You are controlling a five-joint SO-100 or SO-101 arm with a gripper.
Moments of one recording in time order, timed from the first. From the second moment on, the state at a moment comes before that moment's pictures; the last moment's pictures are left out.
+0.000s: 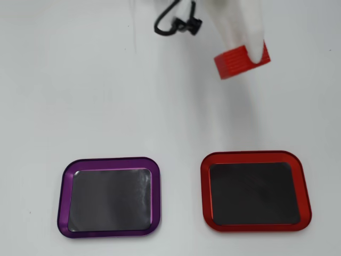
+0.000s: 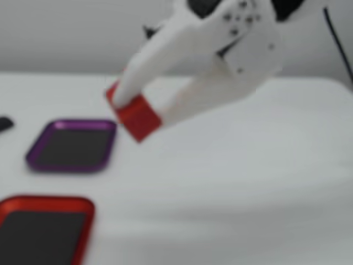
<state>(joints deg) -12.1 116.1 119.4 22.5 -15.4</state>
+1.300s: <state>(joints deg) -12.4 66.3 80.2 18.8 -8.5</state>
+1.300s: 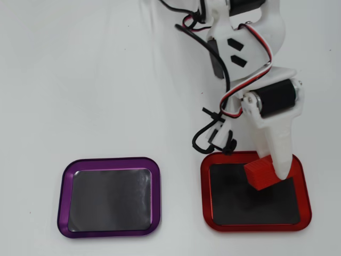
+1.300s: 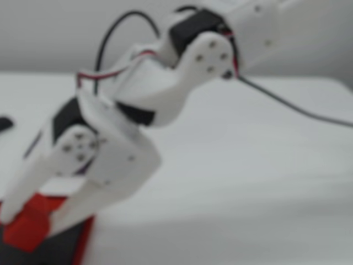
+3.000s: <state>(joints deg) -6.2 164.4 130.9 69.9 -8.5</state>
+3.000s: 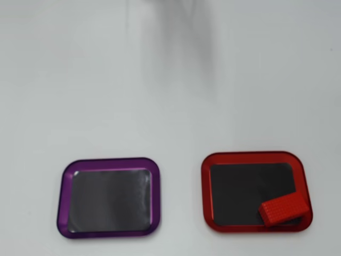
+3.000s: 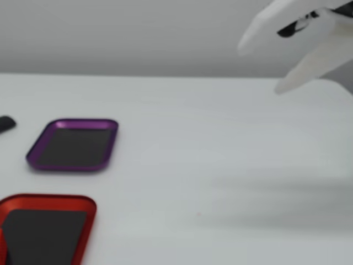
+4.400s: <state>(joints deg) 1.1 191.6 174.5 68.5 -8.1</state>
